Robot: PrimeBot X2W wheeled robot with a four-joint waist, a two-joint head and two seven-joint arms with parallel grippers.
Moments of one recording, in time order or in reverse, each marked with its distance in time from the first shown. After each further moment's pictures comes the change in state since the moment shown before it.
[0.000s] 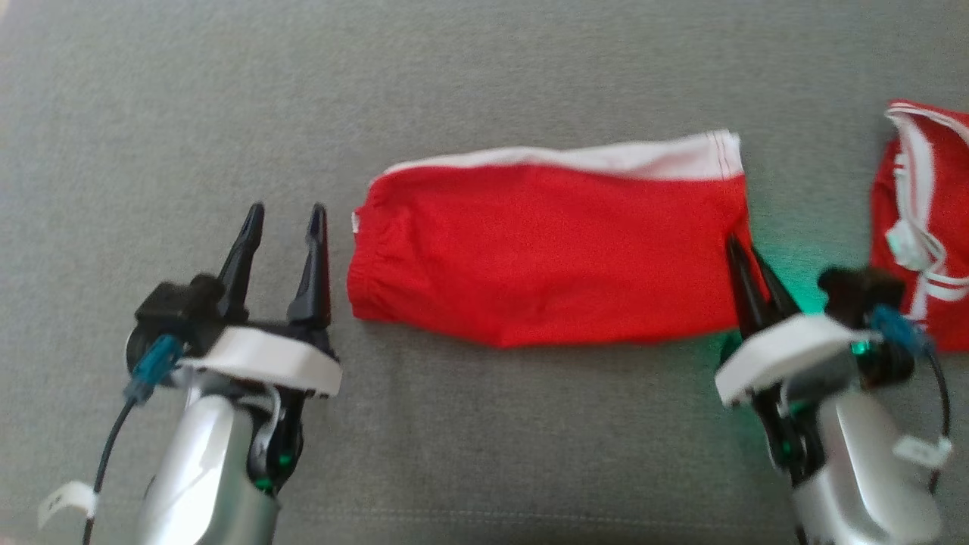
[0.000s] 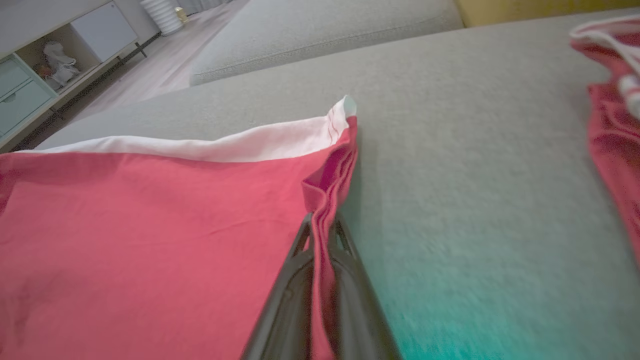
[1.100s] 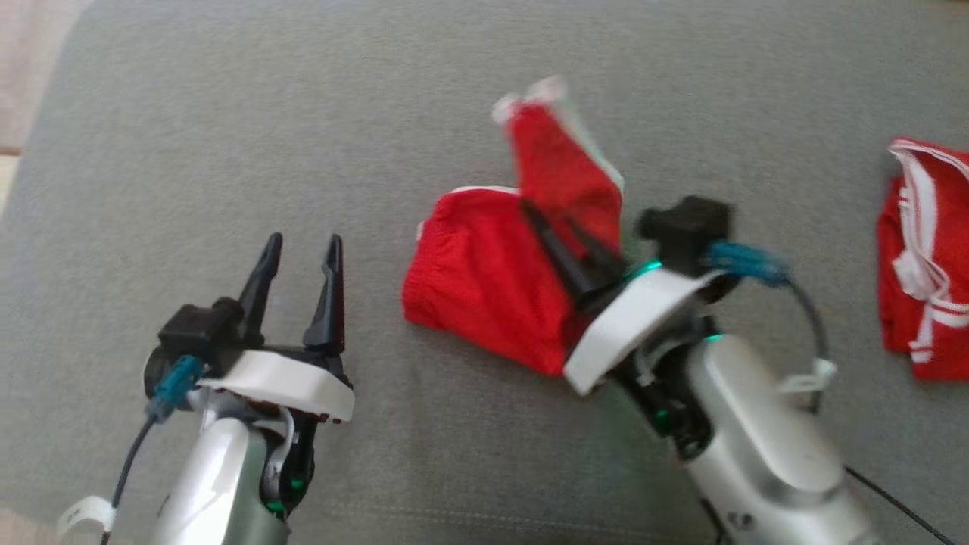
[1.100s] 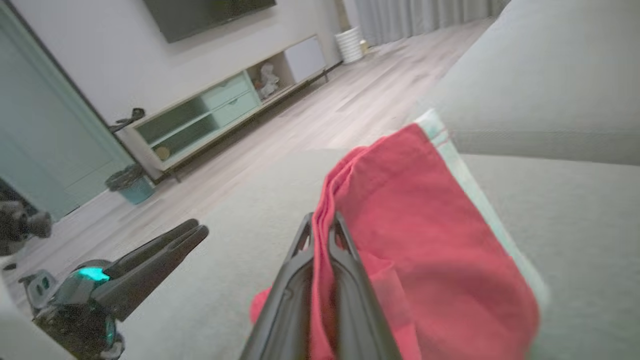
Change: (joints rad) left arm 0.051 0.014 -0.035 -0.009 -0.012 0.017 0.006; right arm -0.137 0.002 0.405 -0.204 0.172 0.000 0.133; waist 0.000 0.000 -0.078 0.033
